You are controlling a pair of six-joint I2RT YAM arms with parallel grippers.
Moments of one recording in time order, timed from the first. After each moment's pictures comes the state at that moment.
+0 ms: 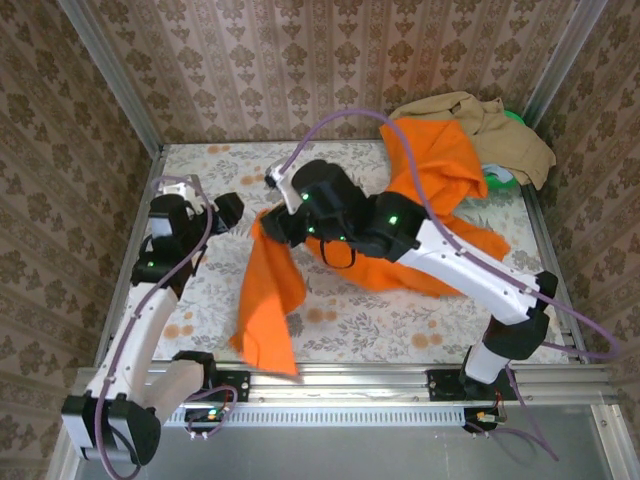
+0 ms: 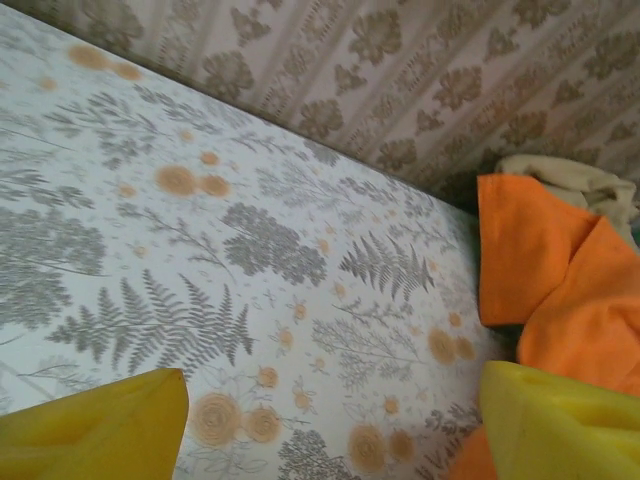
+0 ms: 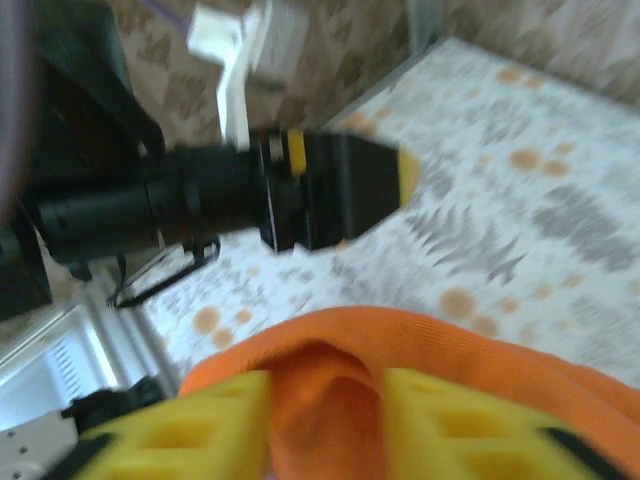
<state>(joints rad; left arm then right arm) -0.14 0.93 0.83 -0.29 0.20 -0.52 1.05 1.67 1.95 -0.83 0.08 0.32</state>
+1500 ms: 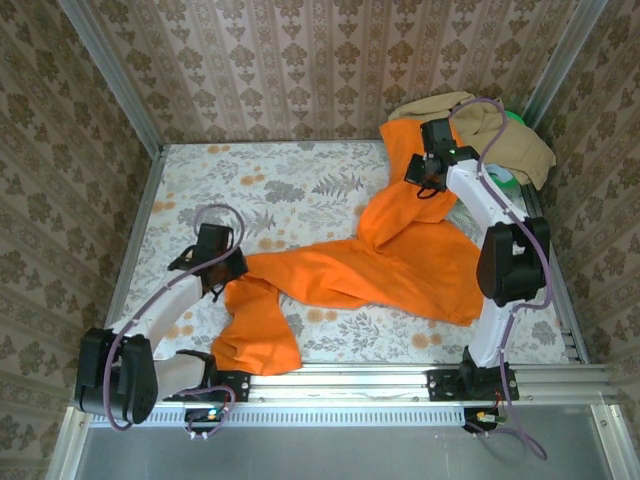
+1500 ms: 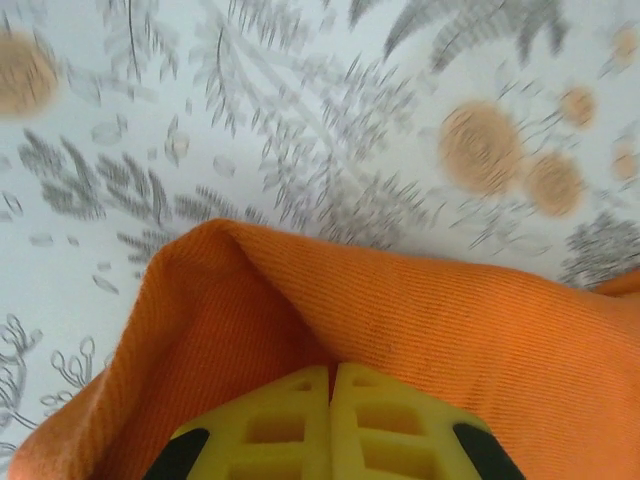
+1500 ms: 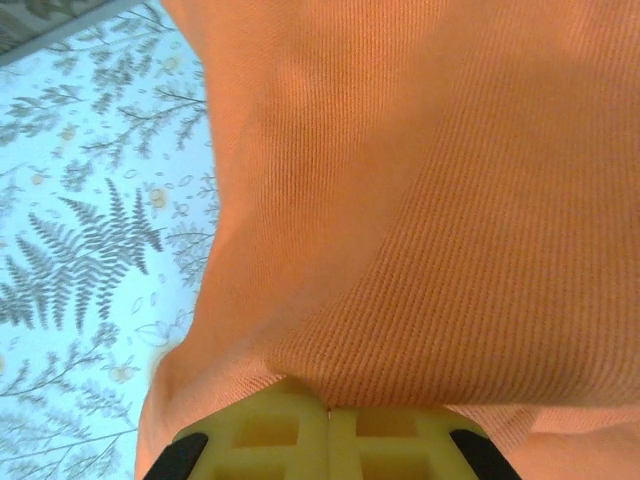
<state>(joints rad) -0.27 1.16 0.64 -0.46 -0.02 -0.58 0.14 1.88 1.64 -0.71 0.07 0.49</state>
